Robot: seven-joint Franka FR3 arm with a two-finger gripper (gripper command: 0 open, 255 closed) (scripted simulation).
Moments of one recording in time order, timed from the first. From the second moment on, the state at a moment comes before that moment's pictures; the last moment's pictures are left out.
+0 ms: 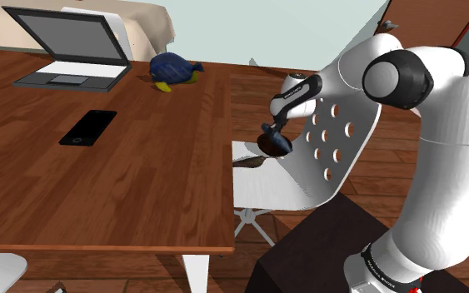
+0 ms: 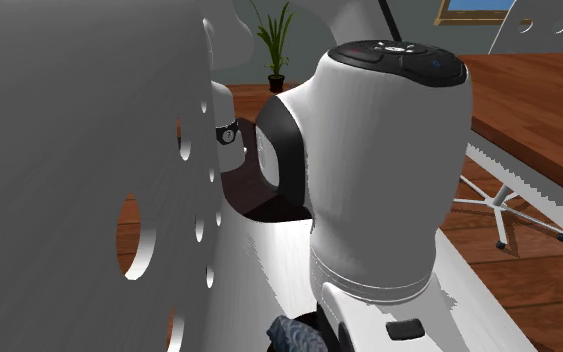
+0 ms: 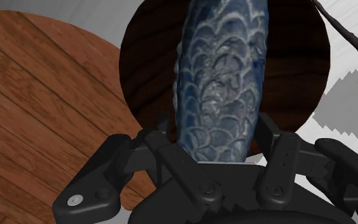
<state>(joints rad) -0.20 0.49 -0.11 -1.95 0.06 2.61 -0.51</state>
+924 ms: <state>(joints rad) -0.21 0.53 -0.11 -1.95 0.07 2.65 -0.51</state>
